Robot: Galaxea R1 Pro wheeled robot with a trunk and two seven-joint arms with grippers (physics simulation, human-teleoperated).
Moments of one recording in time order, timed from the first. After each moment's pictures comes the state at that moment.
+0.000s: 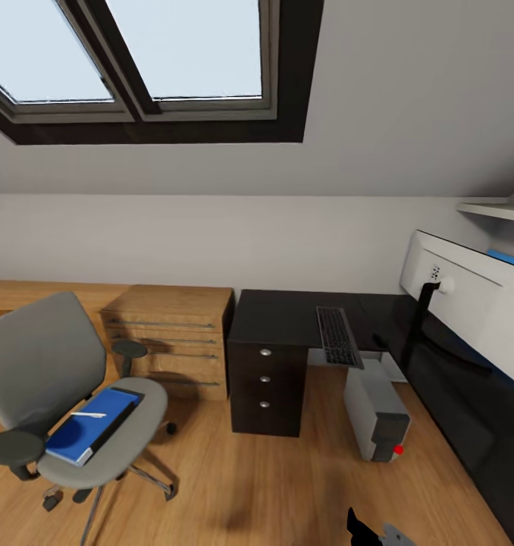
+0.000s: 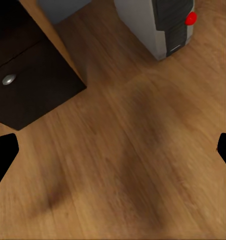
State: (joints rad) left arm -0.04 -0.04 0.05 -0.22 0.27 -0.54 0.06; right arm -0.43 0.01 -0.63 0.02 -0.04 -0.56 0.12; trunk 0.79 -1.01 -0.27
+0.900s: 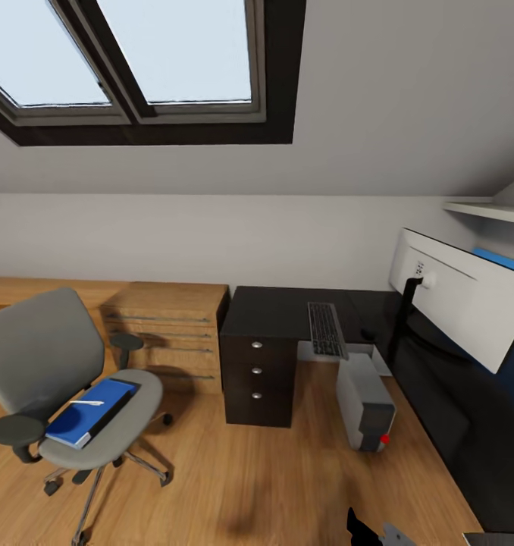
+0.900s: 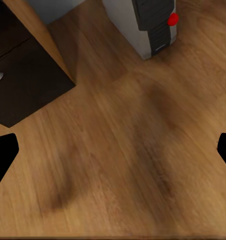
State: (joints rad) left arm -0.04 -0.04 0.05 -0.22 0.27 -0.54 0.06; right arm -0.43 0.01 -0.63 0.02 -0.04 -0.56 0.12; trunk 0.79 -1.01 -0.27
